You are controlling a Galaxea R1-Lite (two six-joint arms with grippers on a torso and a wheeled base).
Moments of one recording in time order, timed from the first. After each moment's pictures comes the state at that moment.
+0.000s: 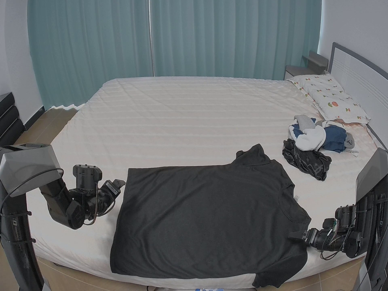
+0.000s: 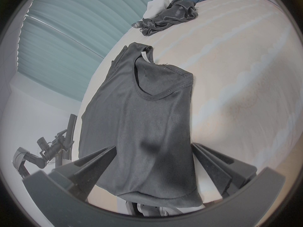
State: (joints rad) left arm -0.12 2.23 -0.67 -0.95 0.05 -0.91; right arm -0.08 2.43 -0.02 -1.55 0.43 0.50
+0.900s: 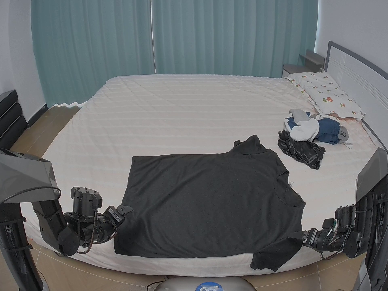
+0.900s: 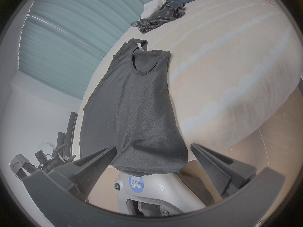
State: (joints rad) left arm -0.23 2.14 -0.34 -1.08 -0.02 -1.00; right arm -0.08 2.43 -0.02 -1.55 0.43 0.50
